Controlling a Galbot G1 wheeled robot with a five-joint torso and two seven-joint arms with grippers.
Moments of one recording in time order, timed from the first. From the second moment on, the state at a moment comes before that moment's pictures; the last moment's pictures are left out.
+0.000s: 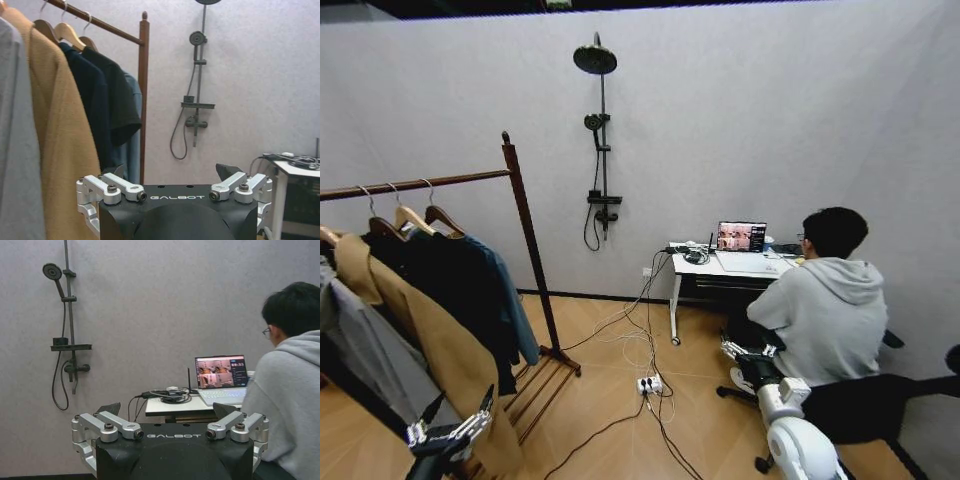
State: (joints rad) left arm 1.83 -1.30 -0.87 -2.29 -0.49 -0.05 0.04; right arm -1.31 1.27 0.71 1.97 0.39 -0.09 0.07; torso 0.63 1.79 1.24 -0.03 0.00
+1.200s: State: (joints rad) left arm 1.83 -1.30 -0.87 -2.29 -0.49 -0.05 0.04; right arm -1.34 1.28 0.71 1.96 0.38 -0.06 0.07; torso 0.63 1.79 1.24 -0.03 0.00
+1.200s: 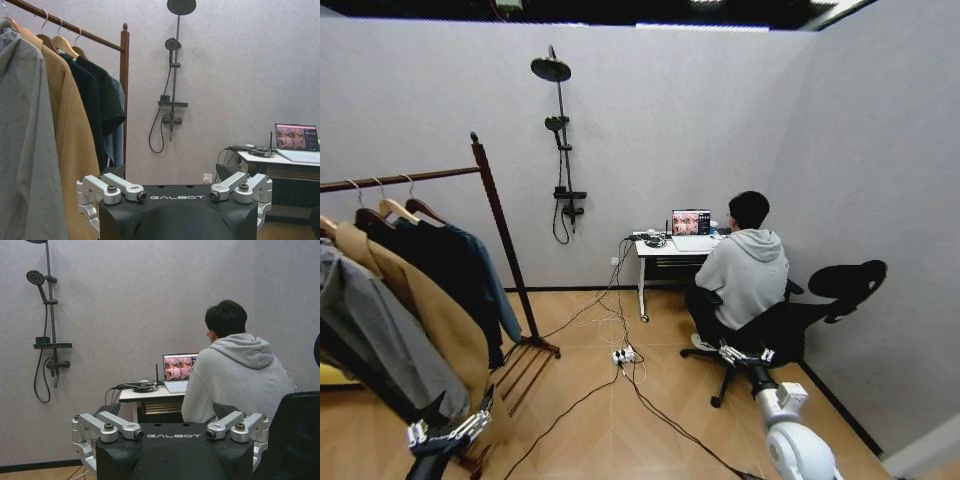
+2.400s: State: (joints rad) left arm 1.83 -1.30 -0.87 -2.29 -0.49 -0.05 0.04; right arm -1.33 1.29 0.70 1.95 0.35 -0.06 0.07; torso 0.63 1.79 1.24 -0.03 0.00
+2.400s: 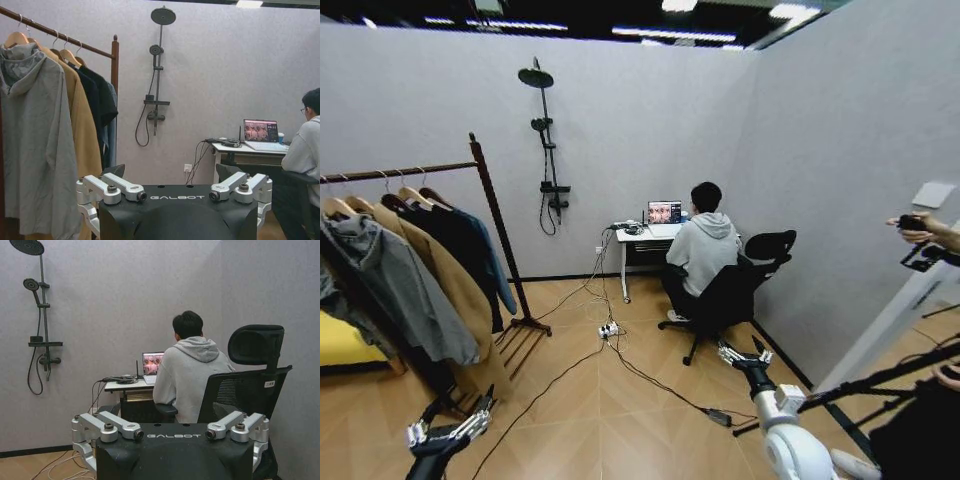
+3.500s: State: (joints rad) left arm 1.83 -1.30 -0.87 -2.29 -0.49 -0.05 0.04; right arm -1.31 1.29 0.67 1.90 0.35 -0.04 0.06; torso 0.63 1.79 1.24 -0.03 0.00
